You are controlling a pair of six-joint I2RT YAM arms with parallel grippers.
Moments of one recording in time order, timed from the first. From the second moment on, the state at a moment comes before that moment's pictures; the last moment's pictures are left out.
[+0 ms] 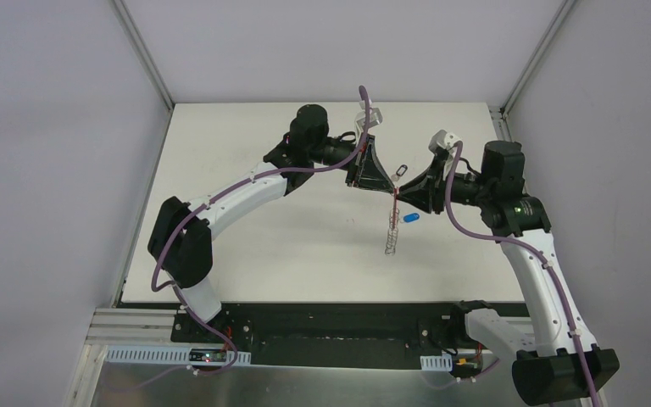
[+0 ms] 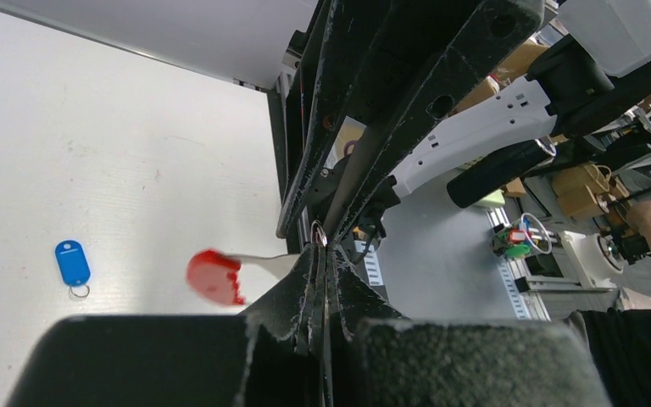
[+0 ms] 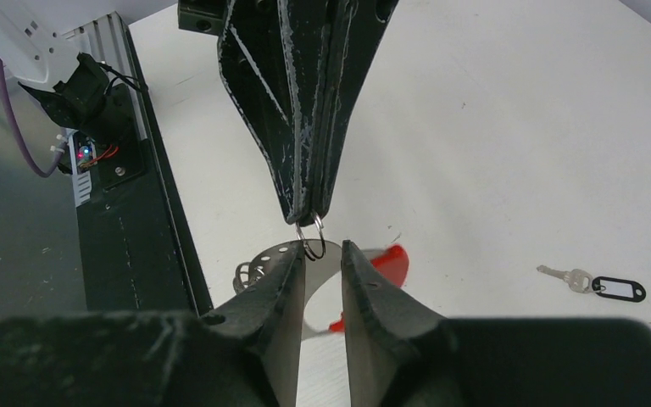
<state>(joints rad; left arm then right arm) -0.71 1.71 1.43 0.26 1.09 -0.54 0.17 0.98 1.08 -0.60 -0.98 -0.29</state>
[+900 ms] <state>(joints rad) -0.71 1.71 1.43 0.25 1.10 -0.53 0.17 0.98 1.07 -0.61 -1.03 -0.29</state>
